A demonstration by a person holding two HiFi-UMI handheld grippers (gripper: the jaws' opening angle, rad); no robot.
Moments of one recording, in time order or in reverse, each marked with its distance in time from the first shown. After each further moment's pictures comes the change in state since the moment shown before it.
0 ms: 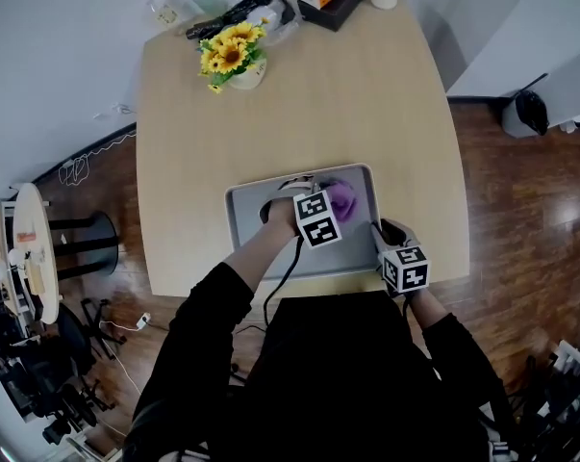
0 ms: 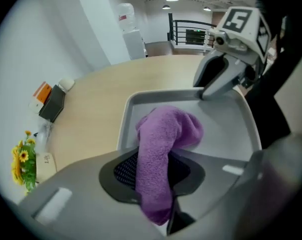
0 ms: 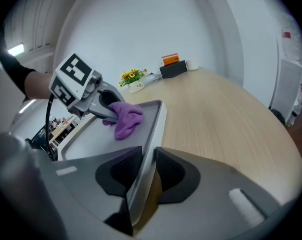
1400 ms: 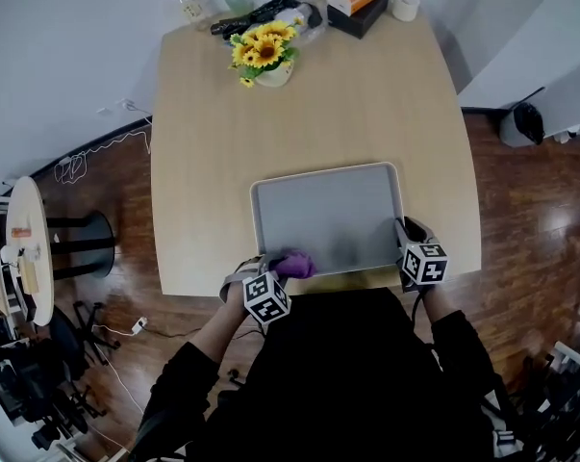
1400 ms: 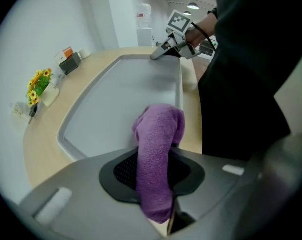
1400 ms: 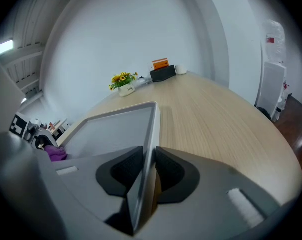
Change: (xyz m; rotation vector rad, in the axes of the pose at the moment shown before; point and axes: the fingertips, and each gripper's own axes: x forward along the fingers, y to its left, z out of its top) left arm -0.086 -0.164 -0.199 -0.229 0.001 -0.071; right arm -0.001 0.001 0.002 0.063 -0.053 -0.135
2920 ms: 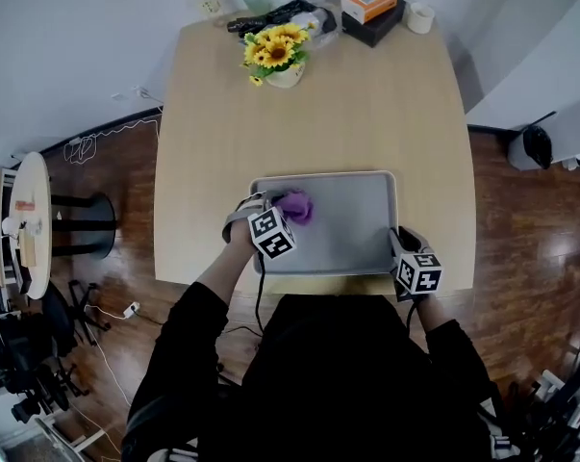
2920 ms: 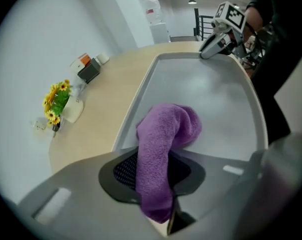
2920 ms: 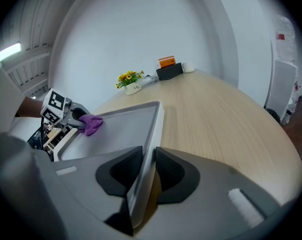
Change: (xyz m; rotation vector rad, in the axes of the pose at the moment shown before) left arm 0.025 0.152 0.060 -0.001 0.045 0.261; right arm 0.001 -0.003 -0.001 -0.043 0.026 0.088
